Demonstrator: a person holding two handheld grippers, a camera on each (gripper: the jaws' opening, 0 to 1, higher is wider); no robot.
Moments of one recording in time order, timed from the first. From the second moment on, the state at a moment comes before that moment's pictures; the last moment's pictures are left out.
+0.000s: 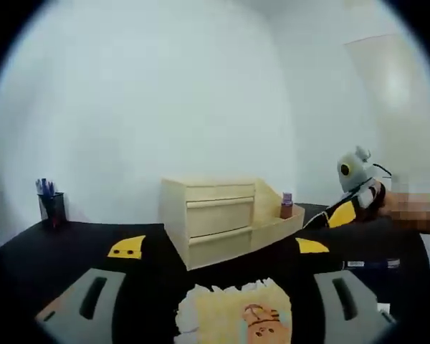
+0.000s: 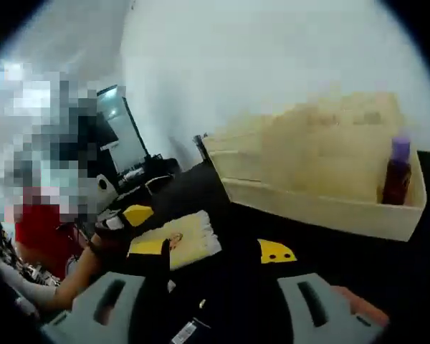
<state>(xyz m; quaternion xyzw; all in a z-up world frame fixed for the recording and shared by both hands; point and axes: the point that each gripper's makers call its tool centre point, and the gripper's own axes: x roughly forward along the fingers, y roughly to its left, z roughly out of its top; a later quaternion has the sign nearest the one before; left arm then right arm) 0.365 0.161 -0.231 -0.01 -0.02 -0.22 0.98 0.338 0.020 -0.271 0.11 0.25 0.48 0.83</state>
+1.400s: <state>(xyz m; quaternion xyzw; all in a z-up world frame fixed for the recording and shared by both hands) 0.377 0.225 -0.294 0.10 0.12 -0.11 0.98 0.337 0.089 -0.324 0.16 0.44 0.44 0.77</state>
